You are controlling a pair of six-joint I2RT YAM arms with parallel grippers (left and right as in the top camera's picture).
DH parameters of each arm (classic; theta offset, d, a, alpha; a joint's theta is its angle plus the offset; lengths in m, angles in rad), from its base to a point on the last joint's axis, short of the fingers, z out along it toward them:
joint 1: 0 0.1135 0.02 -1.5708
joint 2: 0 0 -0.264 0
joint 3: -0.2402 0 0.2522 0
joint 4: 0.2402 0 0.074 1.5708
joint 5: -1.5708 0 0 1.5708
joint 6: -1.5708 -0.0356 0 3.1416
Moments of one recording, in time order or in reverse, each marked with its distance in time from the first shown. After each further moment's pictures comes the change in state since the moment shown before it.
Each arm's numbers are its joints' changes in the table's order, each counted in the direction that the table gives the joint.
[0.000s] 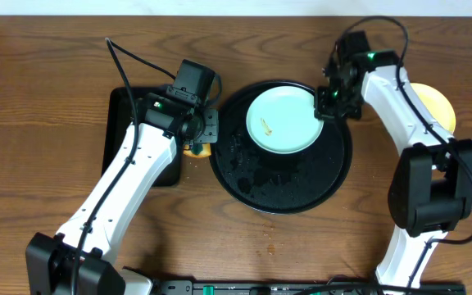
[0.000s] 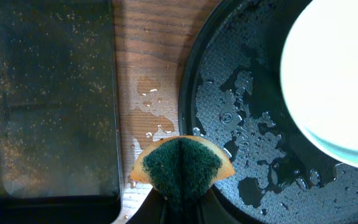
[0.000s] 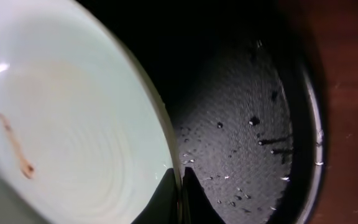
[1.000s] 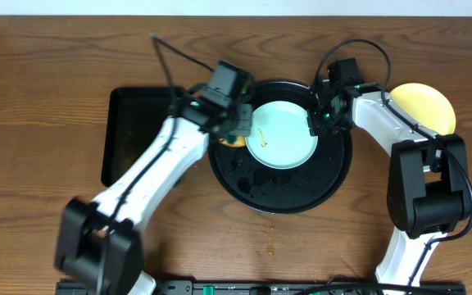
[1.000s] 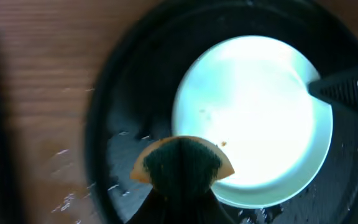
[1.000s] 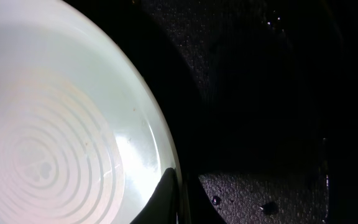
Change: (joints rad) left arm -0.128 0.148 0.000 -0.284 -0.076 0.000; right arm 0.017 -0.006 0.254 -0.380 -0.006 0.259
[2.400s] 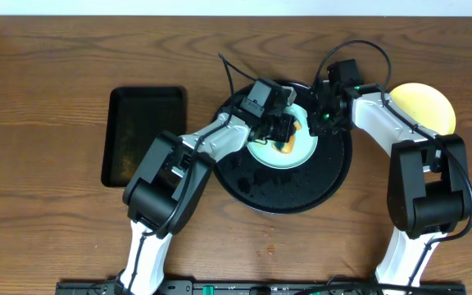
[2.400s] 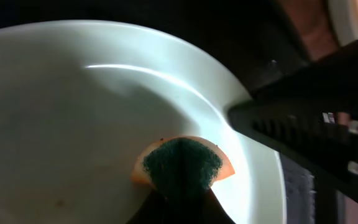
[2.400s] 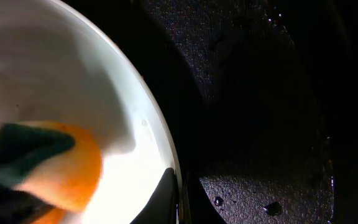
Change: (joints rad) left arm -0.058 0.437 -0.026 -0.528 -0.438 0.027; right arm 0.000 0.000 0.007 -0.008 0.003 -0.019
